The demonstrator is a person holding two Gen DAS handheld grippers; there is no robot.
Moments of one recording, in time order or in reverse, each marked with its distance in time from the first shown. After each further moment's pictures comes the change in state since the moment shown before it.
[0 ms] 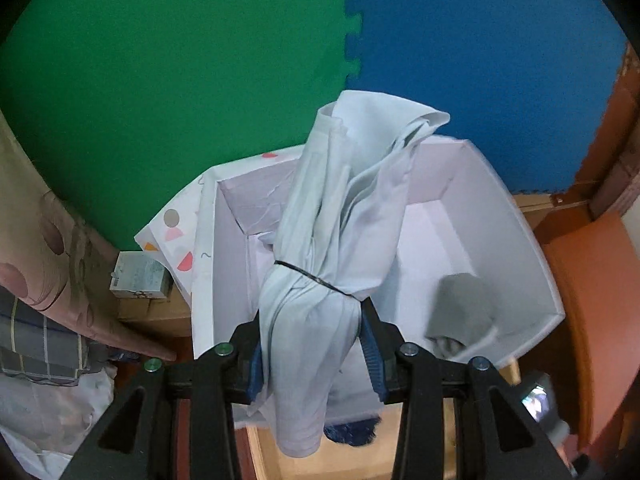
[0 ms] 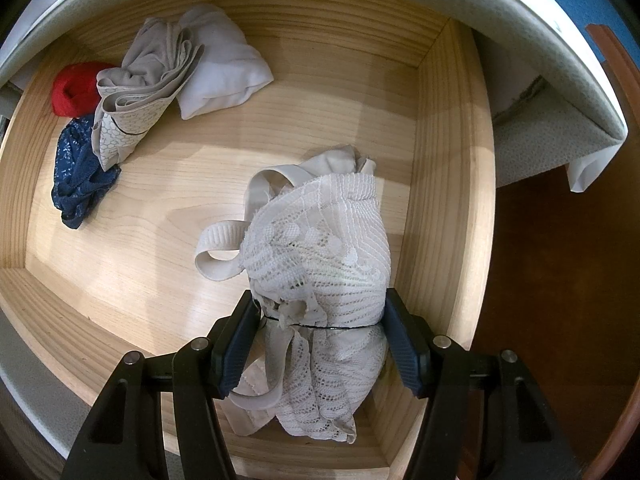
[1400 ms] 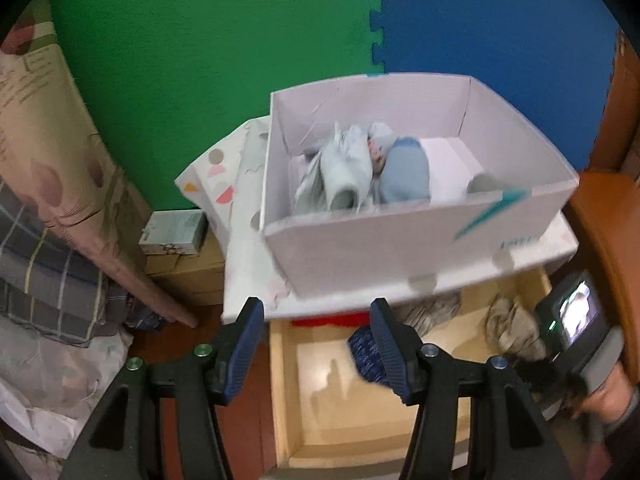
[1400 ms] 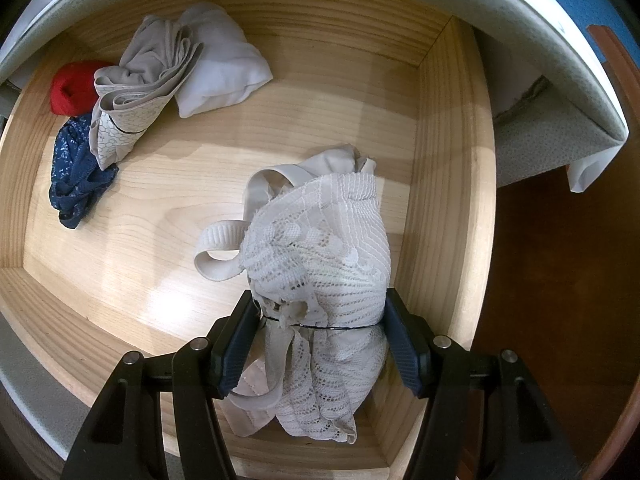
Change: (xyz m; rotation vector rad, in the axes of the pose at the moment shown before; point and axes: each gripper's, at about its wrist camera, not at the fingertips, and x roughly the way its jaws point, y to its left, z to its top) left arm -0.024 0.017 -0.152 -0.019 -0.063 0.105; right arm 0.003 0.001 0.003 -0.001 0.004 -0.007
